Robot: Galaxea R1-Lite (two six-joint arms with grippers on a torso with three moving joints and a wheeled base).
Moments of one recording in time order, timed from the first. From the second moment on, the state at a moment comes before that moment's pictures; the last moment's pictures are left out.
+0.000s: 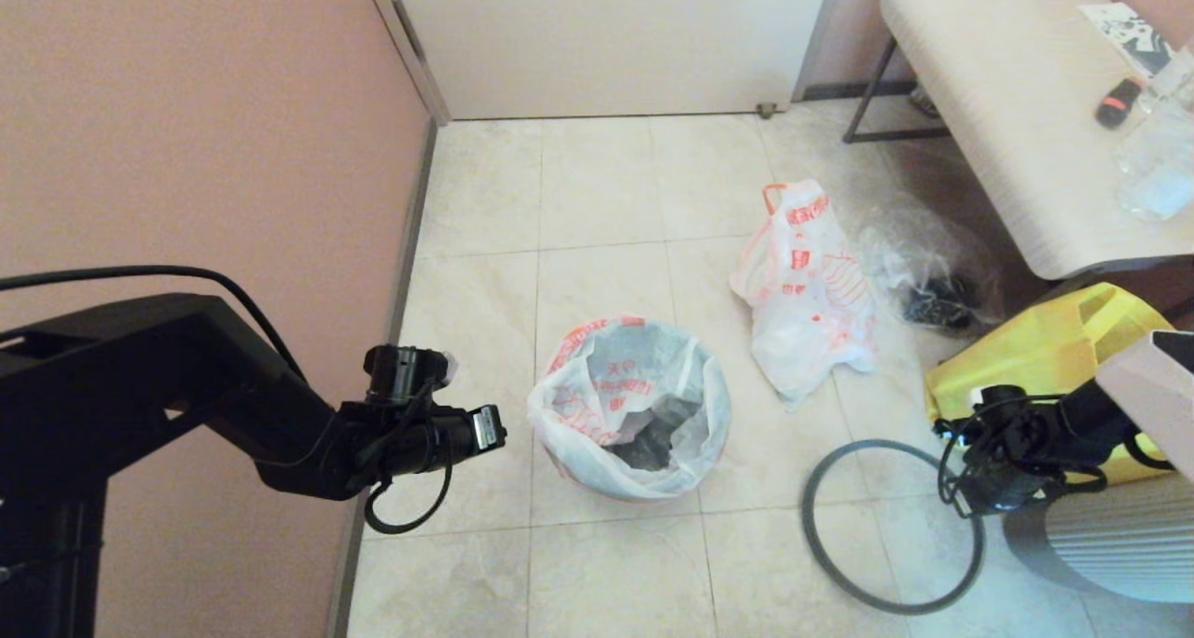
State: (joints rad) left arm -0.20 2.17 -0.91 -0.59 -0.19 -0.40; right arm -0.24 2.57 -1.47 0.08 -0.16 -0.26
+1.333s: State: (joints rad) left arm -0.16 2.08 -0.92 -0.58 -0.22 -0.40; right arm 0.17 1.70 -1.45 0.54 -0.02 0.19
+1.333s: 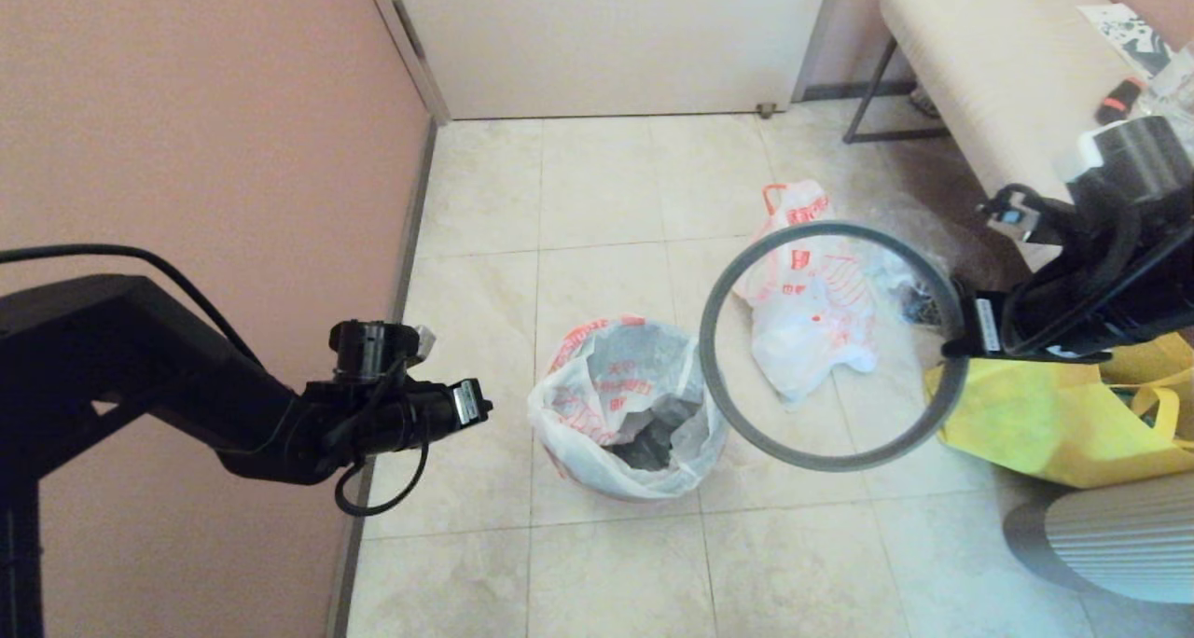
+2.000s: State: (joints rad) left arm -0.16 1.88 -0.96 -0.46 -0.19 -0.41; right arm 0.43 2.12 -1.90 0.66 0.04 0.32
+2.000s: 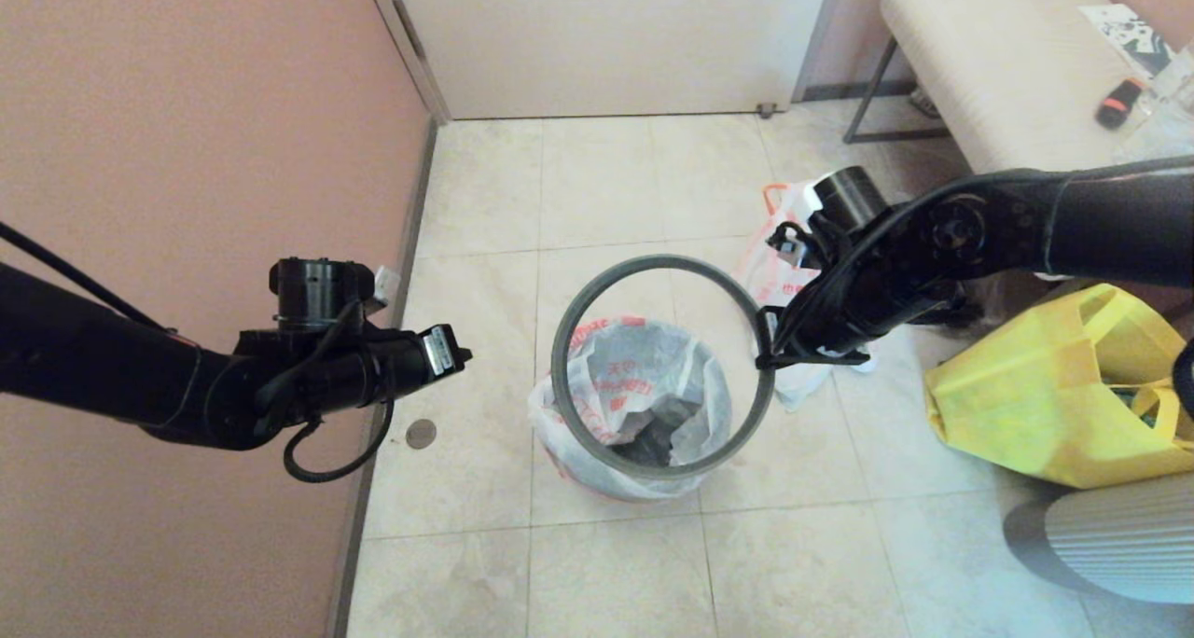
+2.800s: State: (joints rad) left arm -0.15 1.88 -0.96 -0.47 -0.19 -0.41; right arm 0.49 2.35 -1.97 0.48 0.07 0.31
